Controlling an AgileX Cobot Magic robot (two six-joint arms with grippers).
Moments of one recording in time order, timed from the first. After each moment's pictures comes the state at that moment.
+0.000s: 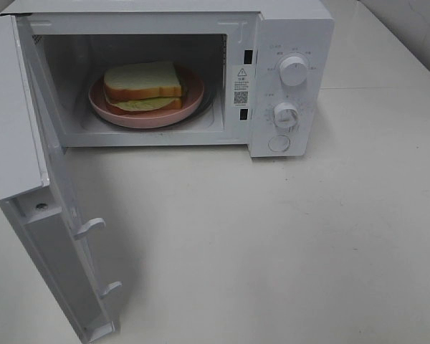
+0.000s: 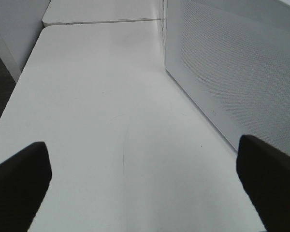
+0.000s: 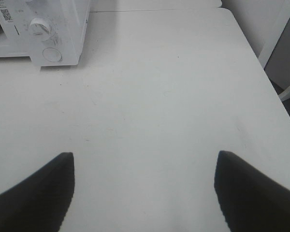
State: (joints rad) left arm -0.01 0.00 -0.49 0.00 1.02 0.05; right arm -0.02 0.00 -0.50 -0.04 1.05 0.05
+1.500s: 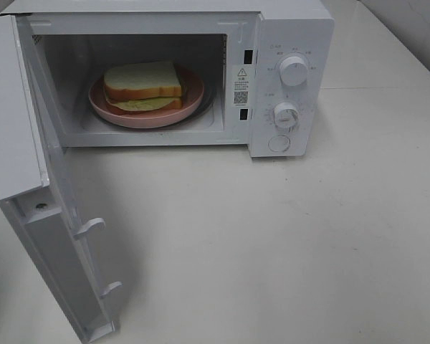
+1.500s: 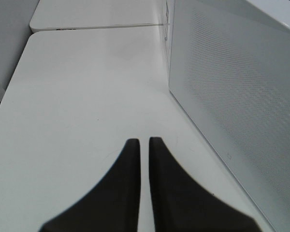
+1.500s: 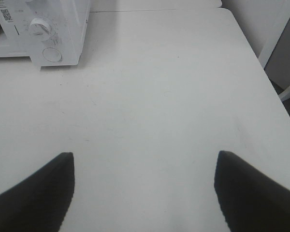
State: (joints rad) left arm -0.01 0.53 -0.47 0.00 0.54 0.05; right arm -0.02 0.00 -0.50 -0.04 1.05 0.05
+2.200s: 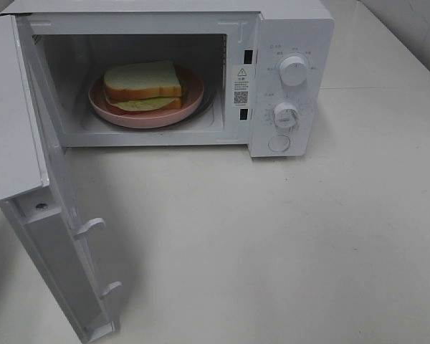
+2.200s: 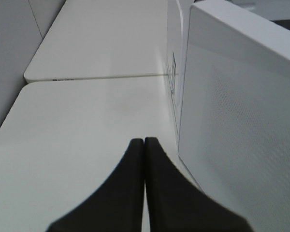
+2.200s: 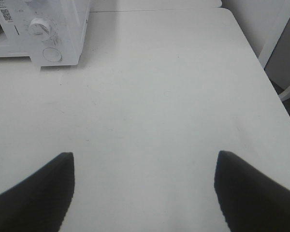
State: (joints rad) left arm -0.01 0.99 -0.38 0.00 -0.22 0.05; right arm -0.02 0.00 -0.50 -0.04 1.05 0.05
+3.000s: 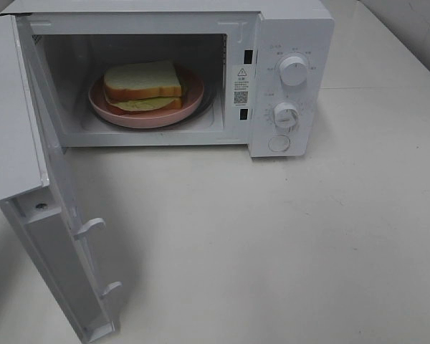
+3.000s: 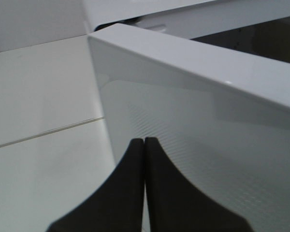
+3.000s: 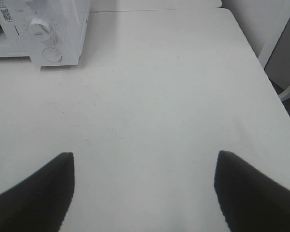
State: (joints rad) left arm -0.01 1.38 -0.38 0.42 -0.77 -0.15; right arm -0.02 0.00 -0.50 -0.04 1.05 0.05
